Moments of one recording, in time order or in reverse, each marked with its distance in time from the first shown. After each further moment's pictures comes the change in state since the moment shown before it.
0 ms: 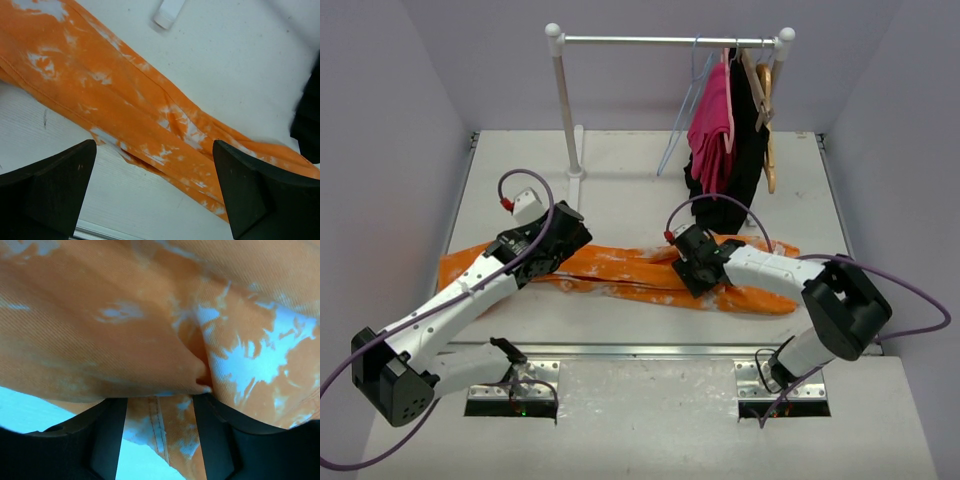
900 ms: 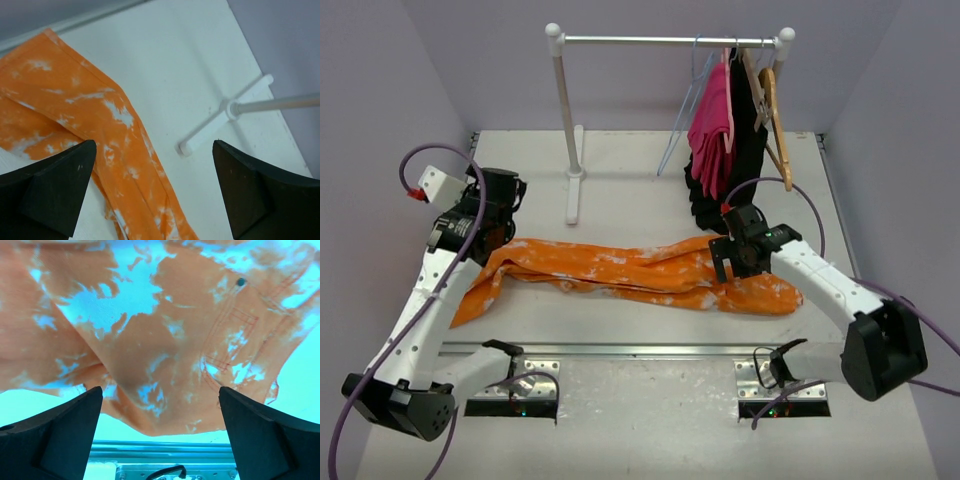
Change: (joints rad) left arm 0.386 -0.036 0.266 -0.179 -0.273 -0.048; right arm -0.303 -0.224 0.044 -0.283 -0.033 0.118
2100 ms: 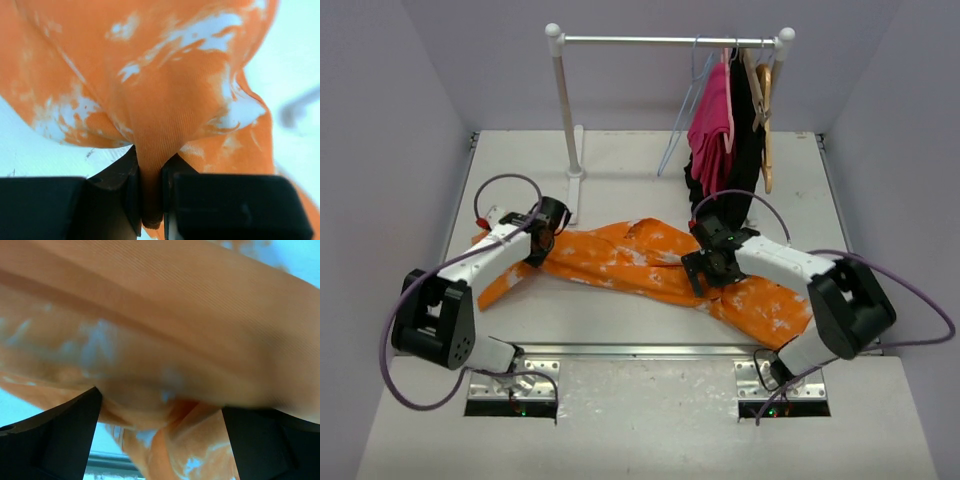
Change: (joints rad) left arm -0.044 0.384 -0.366 0.240 0.236 -0.212; right arm 0.149 0.162 -0.026 0.129 -0.054 0.031
